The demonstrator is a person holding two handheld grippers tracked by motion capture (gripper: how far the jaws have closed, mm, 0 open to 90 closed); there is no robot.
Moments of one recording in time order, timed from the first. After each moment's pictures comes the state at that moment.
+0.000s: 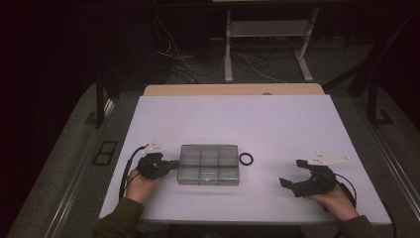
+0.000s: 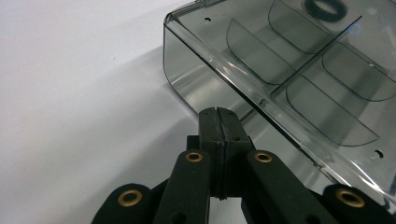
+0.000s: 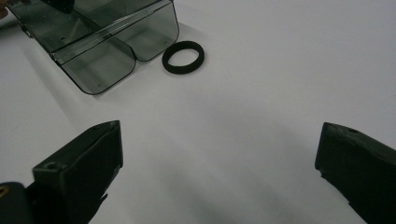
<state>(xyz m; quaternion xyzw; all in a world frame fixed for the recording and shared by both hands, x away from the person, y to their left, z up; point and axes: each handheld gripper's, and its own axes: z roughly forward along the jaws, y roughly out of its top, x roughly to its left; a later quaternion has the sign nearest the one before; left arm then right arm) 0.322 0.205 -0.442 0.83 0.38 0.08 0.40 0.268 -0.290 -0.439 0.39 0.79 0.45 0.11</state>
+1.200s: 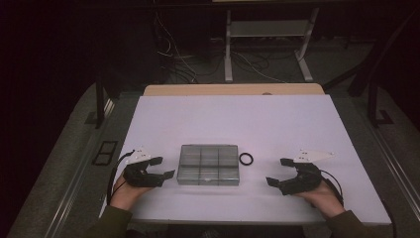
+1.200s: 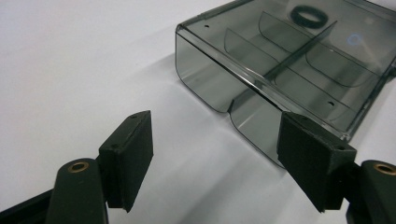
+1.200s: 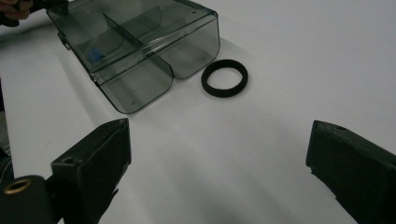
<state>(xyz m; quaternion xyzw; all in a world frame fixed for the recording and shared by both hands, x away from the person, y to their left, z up) 0.295 0.233 -0.434 0.82 0.35 0.12 0.44 0.277 -0.255 -0.435 0.36 0.80 0.47 0.08</state>
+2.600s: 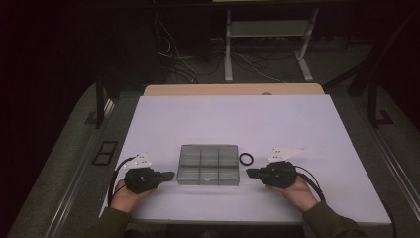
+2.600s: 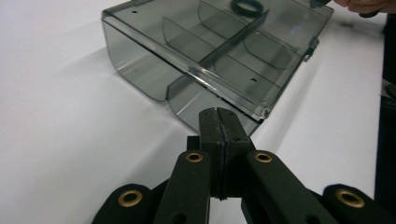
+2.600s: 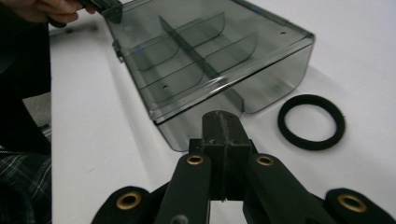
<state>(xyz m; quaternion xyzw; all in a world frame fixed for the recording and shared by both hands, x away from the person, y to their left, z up) 0.284 0.231 -0.437 0.83 0.30 0.04 0.46 0.291 -0.200 -0.436 0.28 0.83 0.48 0.03</state>
